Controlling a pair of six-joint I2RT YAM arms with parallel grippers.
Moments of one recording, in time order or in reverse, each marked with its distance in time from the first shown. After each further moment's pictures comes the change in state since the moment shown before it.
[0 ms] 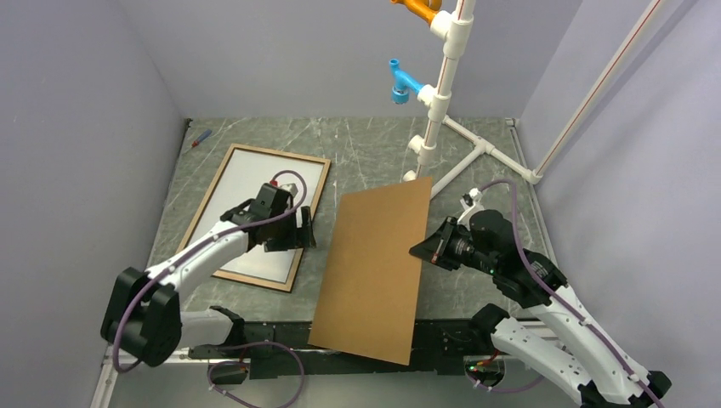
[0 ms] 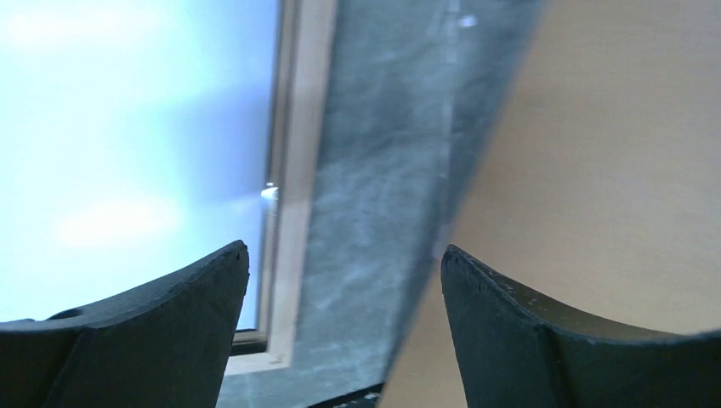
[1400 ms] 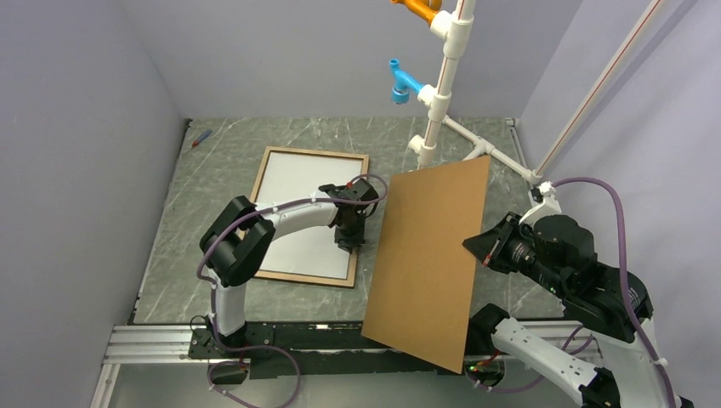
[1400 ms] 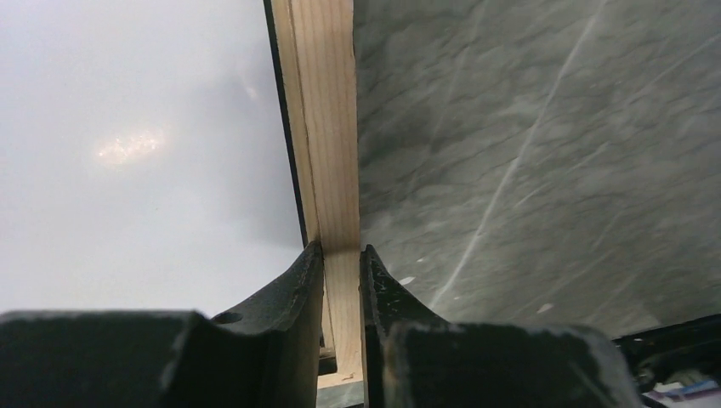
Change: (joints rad) left arm -0.366 0.691 0.553 -0.172 -0.129 -0.163; right arm 0.004 0.005 0.550 -0.539 0.307 -0.133
